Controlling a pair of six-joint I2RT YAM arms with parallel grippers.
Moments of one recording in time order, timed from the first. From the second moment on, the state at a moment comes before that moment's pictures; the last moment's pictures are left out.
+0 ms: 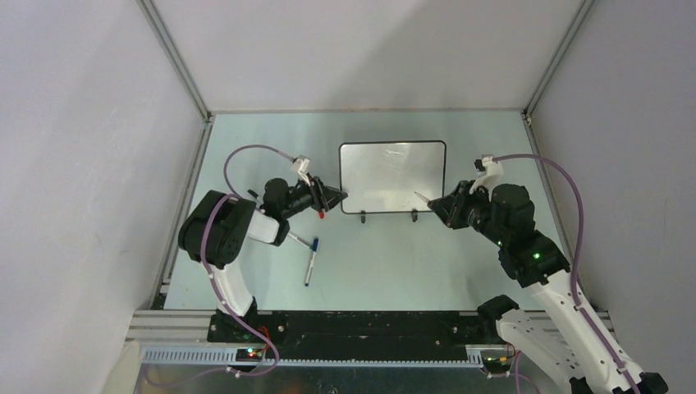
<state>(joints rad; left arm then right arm) -0.31 1.82 0.58 1.12 0.62 -0.52 0.44 0.70 0.82 -0.45 -0.15 0.44</state>
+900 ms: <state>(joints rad) -0.31 1.89 0.62 1.27 0.61 -0.63 0.43 0.67 0.82 -0.58 -0.16 0.76</state>
